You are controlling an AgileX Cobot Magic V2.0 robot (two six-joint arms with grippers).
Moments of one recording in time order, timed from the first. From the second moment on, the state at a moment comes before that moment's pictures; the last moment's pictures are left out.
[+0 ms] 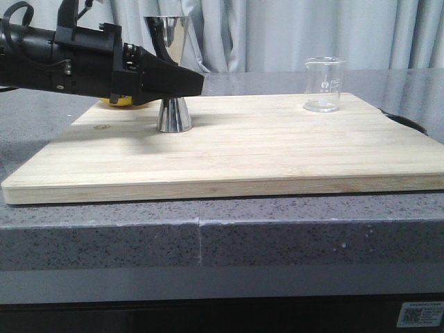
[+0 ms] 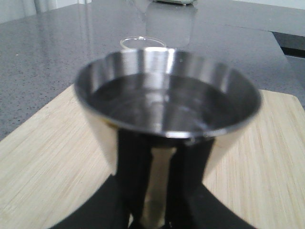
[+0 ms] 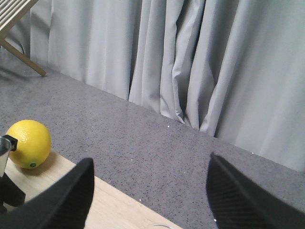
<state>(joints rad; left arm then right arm) -0.26 1.92 -1.11 -1.77 1.13 2.26 0.05 1.25 -0.79 -0.94 -0.63 0.65</state>
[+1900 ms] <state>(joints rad) -0.26 1.93 -1.11 -1.77 1.13 2.25 0.05 1.25 -0.79 -0.94 -0.63 0.65</state>
